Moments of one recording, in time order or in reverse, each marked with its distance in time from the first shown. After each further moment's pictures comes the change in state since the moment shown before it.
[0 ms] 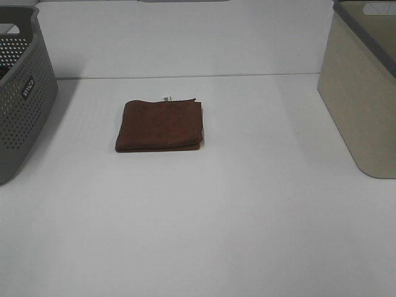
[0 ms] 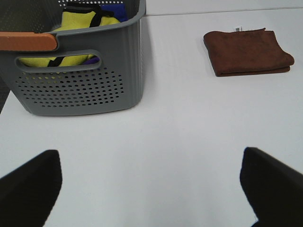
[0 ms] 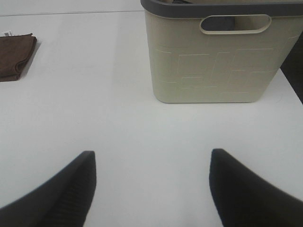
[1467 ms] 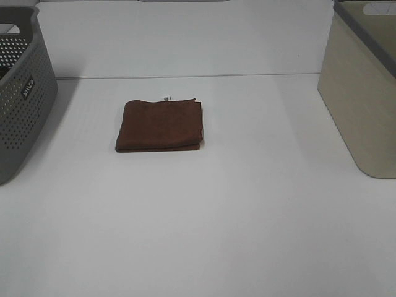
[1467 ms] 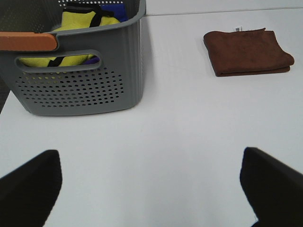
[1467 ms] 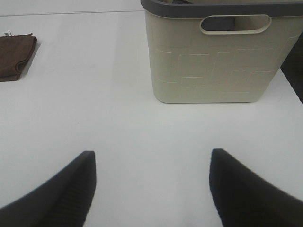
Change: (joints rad) left arm 0.000 0.000 0.000 0.000 0.000 0.000; right arm 0.000 0.000 0.000 0.000 0.000 0.000
